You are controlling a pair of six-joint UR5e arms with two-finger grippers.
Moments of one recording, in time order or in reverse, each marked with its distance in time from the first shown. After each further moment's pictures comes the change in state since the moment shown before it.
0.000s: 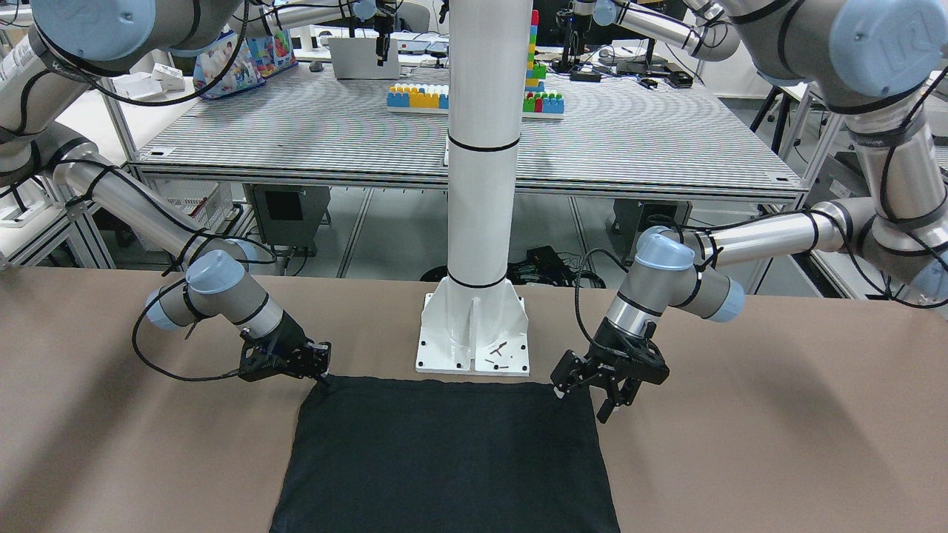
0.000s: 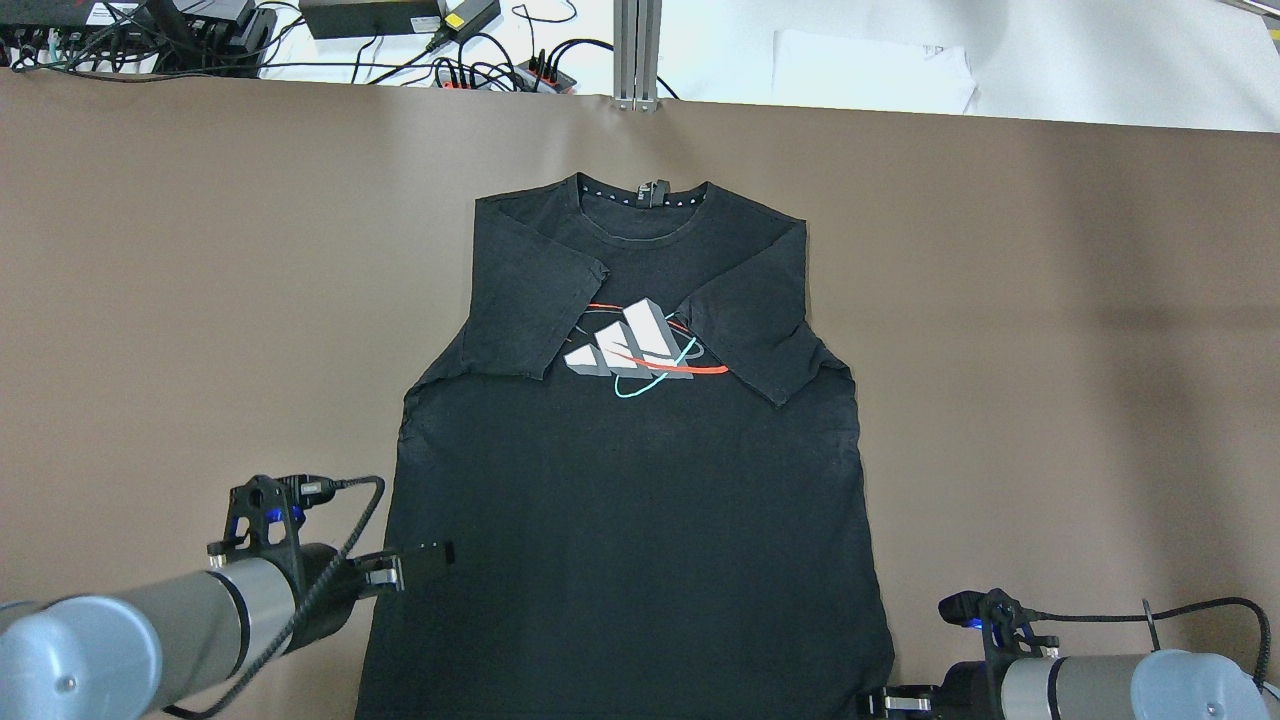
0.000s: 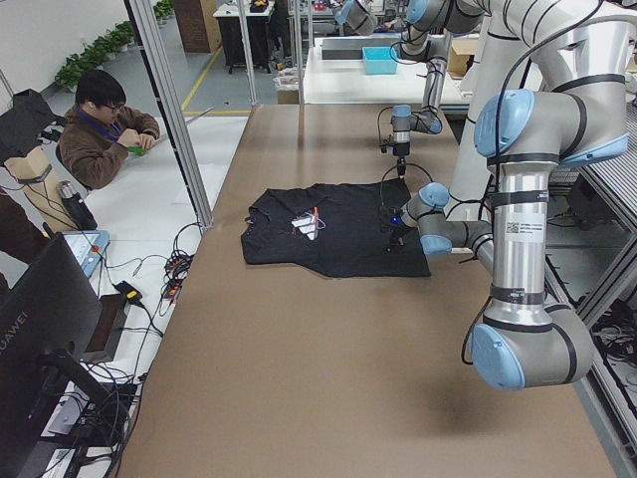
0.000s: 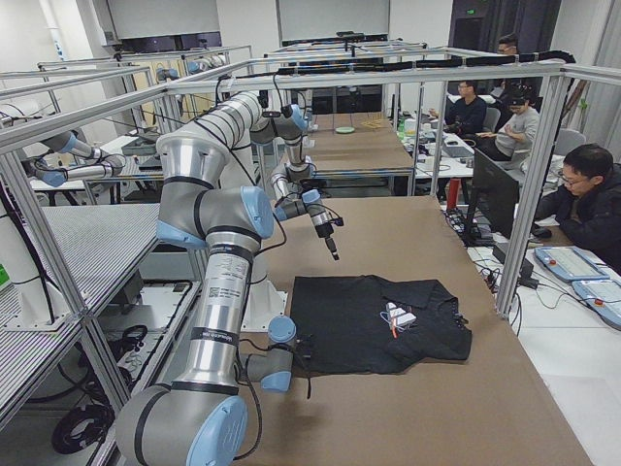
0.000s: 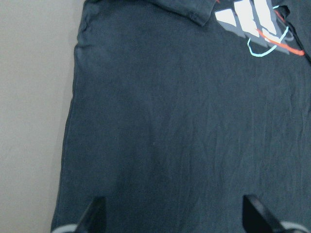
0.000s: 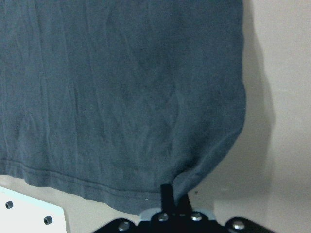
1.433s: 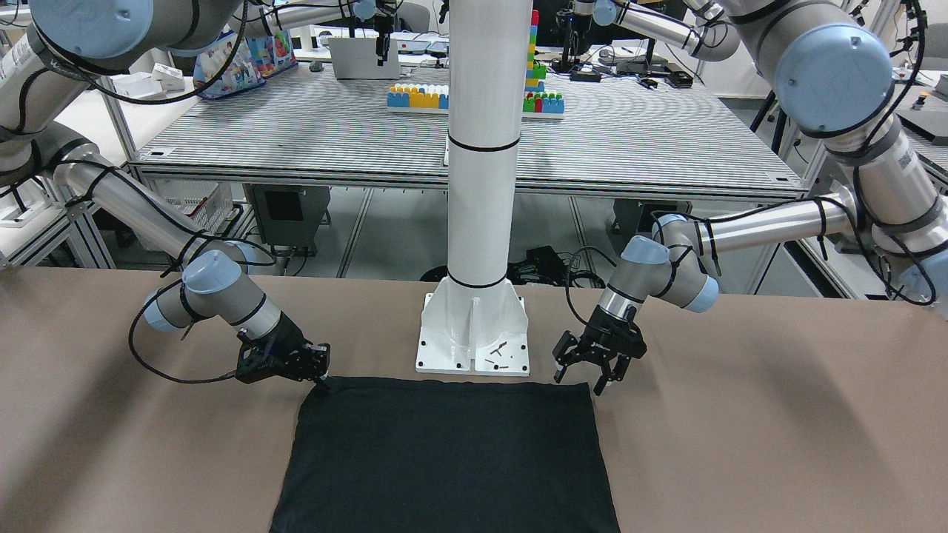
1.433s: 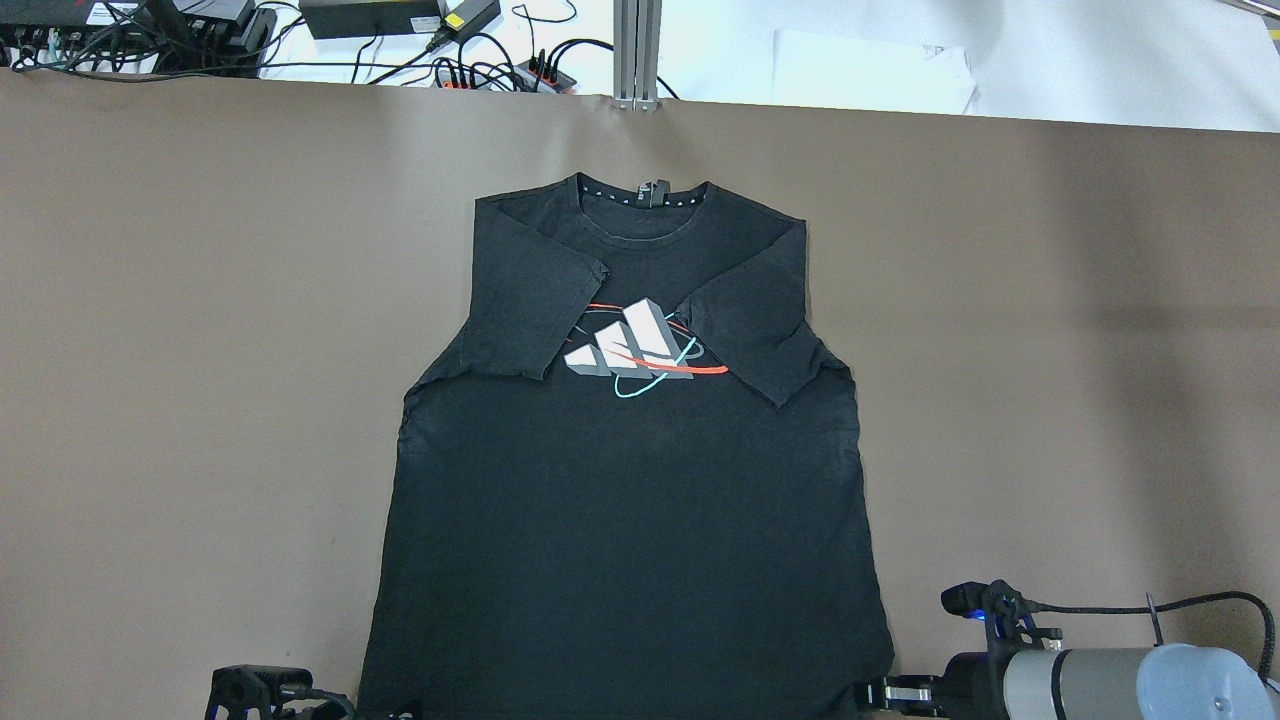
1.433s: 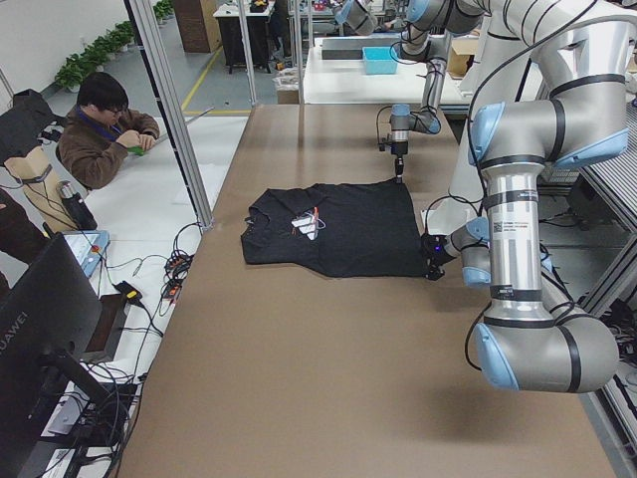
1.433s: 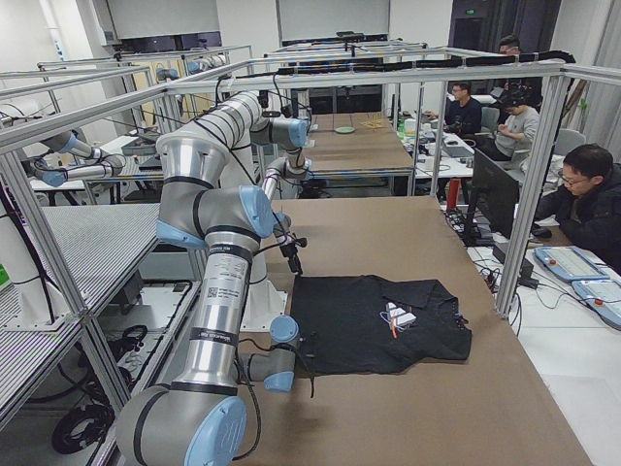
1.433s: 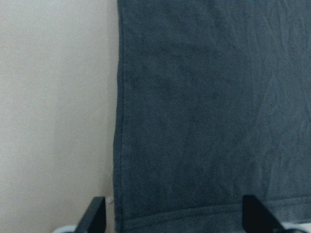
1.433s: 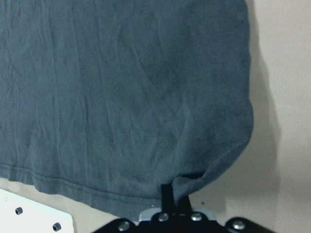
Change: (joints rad) left arm 0.352 0.141 0.119 -0.203 0.332 -0.035; right arm 0.015 0.004 -0.003 0.020 -0.005 -0.004
